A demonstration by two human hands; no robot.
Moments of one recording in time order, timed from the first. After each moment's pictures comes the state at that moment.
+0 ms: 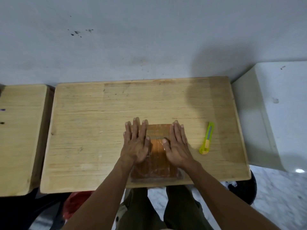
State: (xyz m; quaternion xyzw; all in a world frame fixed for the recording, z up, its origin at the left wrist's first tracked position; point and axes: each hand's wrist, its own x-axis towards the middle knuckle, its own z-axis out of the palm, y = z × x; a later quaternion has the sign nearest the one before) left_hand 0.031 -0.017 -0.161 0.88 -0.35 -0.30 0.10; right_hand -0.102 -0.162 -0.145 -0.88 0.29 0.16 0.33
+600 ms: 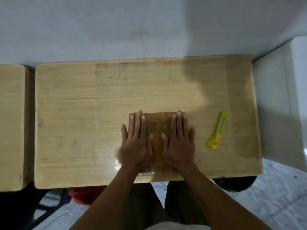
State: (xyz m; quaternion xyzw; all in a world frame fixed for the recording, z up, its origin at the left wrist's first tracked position) left_hand 0.004 -0.013 -0.166 0.92 -0.33 -0.19 0.09; right_hand -0.092 -0.134 -0.165 -0.91 0.35 0.11 0.20
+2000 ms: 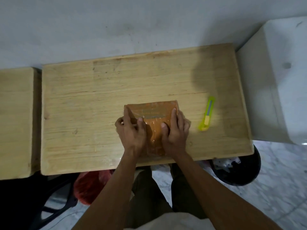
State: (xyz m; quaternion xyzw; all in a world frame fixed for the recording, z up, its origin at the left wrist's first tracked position) left_hand -0.022 -0.026 -0.131 0.92 -0.04 -0.20 0.35; right_hand -0.123 -0.122 -0.156 -0.82 0.44 -0.05 0.37
